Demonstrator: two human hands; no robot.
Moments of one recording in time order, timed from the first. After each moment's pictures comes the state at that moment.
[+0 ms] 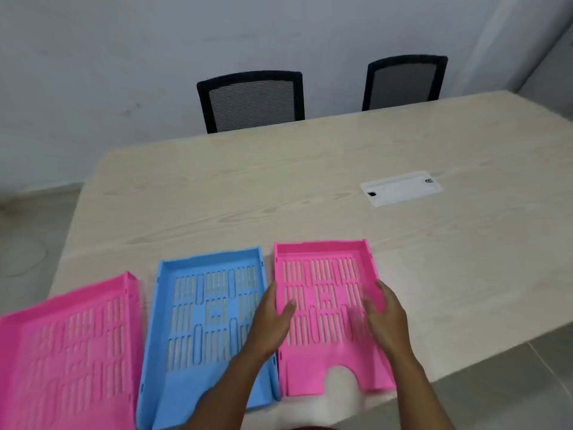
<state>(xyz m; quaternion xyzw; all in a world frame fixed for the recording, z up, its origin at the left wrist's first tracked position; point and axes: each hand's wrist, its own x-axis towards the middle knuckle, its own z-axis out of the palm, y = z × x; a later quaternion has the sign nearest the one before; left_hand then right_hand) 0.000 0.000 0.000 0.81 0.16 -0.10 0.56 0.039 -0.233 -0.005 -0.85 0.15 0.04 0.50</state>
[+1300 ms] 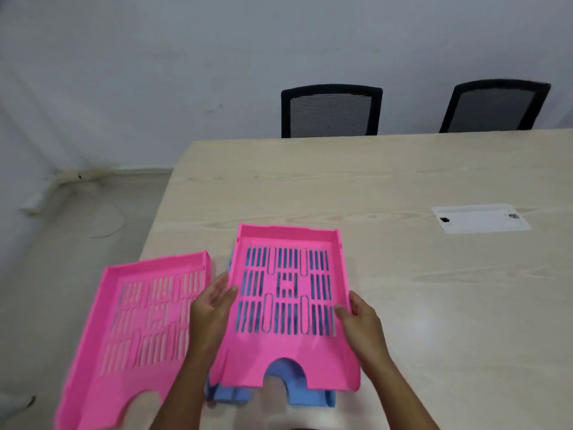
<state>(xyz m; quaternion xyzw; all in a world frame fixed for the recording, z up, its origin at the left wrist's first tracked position) -0.078 0.181 0.034 0.65 0.33 0.20 0.66 0.007 -0.071 0.033 -0.82 0.03 0.18 0.54</state>
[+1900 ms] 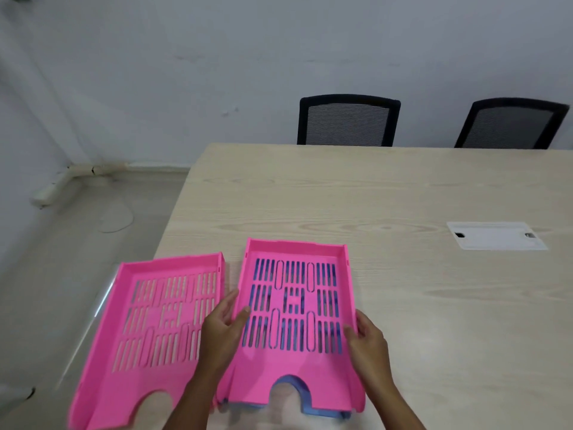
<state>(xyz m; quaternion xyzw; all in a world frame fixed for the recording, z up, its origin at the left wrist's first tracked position) -0.108 0.188 0.021 0.71 0.32 0.13 0.61 -0.013 -0.051 0.017 -0.83 0.03 0.16 0.53</state>
